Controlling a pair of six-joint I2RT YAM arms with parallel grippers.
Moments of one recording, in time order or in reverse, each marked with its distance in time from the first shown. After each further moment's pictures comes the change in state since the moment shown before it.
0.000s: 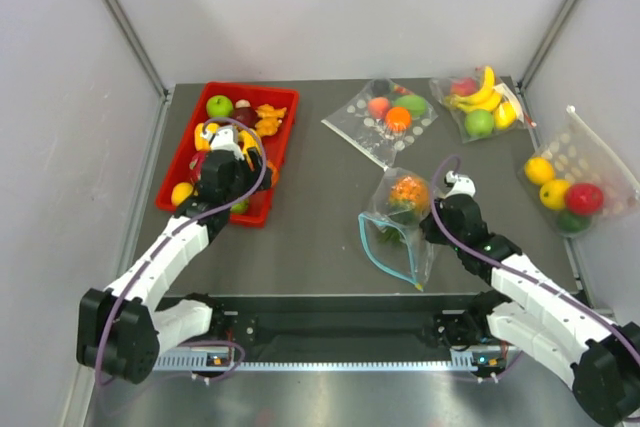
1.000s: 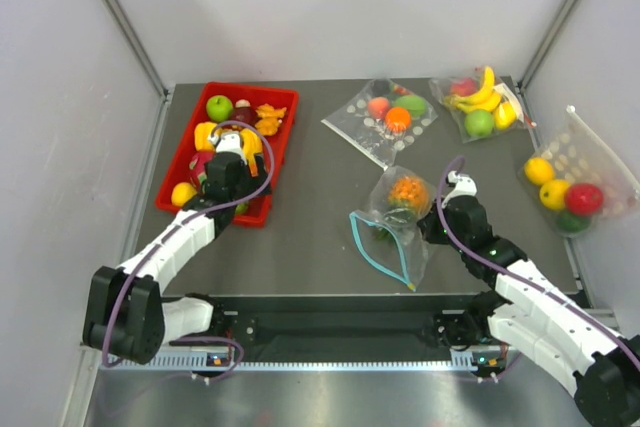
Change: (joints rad) left arm 0.023 0.125 -0.036 0.036 -0.115 0.113; right arm -0.002 -0.074 0.000 -0.009 -0.061 0.001
